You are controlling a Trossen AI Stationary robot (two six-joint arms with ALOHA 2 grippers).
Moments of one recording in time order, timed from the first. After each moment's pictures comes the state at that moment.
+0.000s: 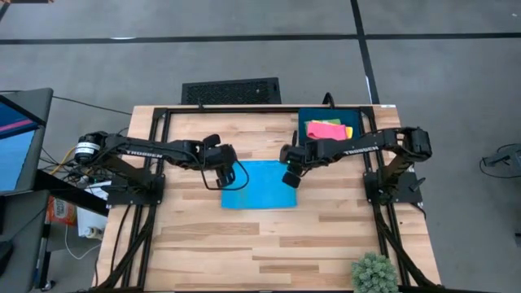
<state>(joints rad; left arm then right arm) 0.06 1.41 0.96 -0.61 -0.33 -0.14 -0.08 1.66 1.06 -0.62 0.23 0.25</state>
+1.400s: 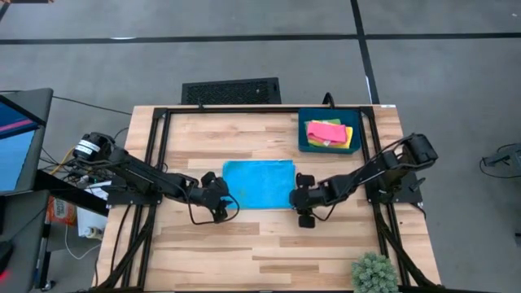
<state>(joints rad) -0.30 1.41 0.59 -0.08 -0.33 -0.62 0.28 1.67 0.69 -0.10 0.12 0.23</state>
